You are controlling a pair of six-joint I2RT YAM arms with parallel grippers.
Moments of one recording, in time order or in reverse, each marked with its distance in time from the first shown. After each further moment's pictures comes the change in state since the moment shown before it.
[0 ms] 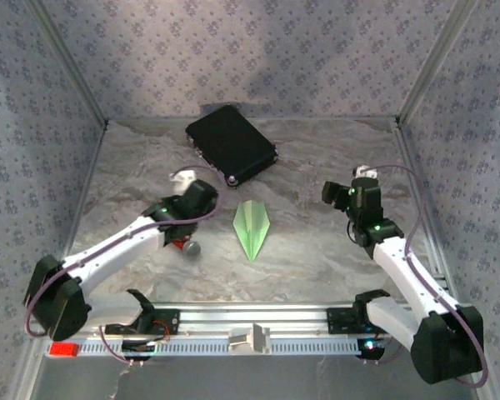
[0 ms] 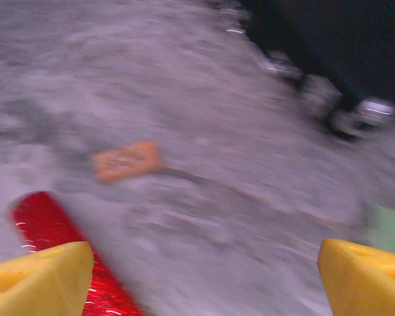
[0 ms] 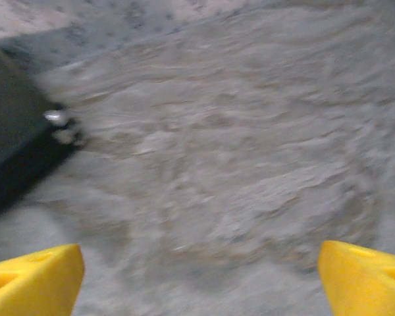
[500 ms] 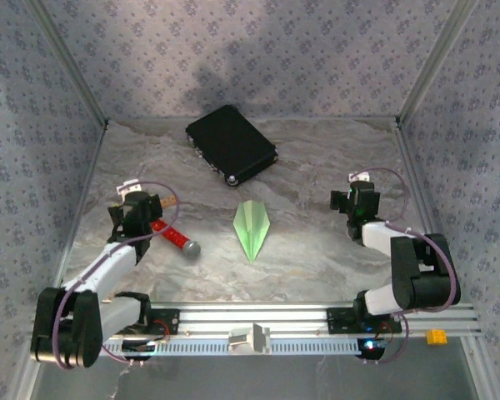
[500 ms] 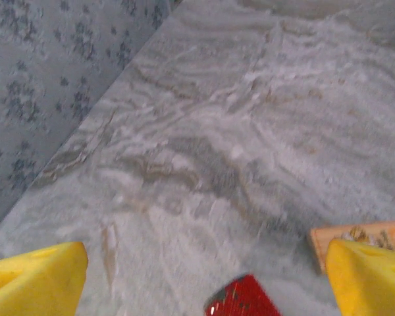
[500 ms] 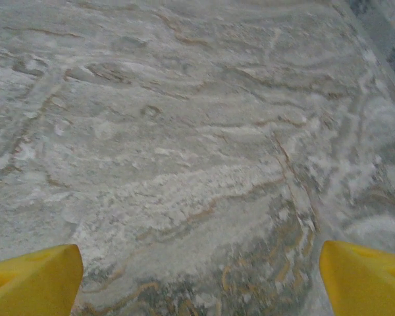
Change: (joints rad) left arm 0.561 -0.110 -0.436 0.701 0.169 0.460; right arm -0.137 0.422 -0.093 0.476 -0.001 -0.318
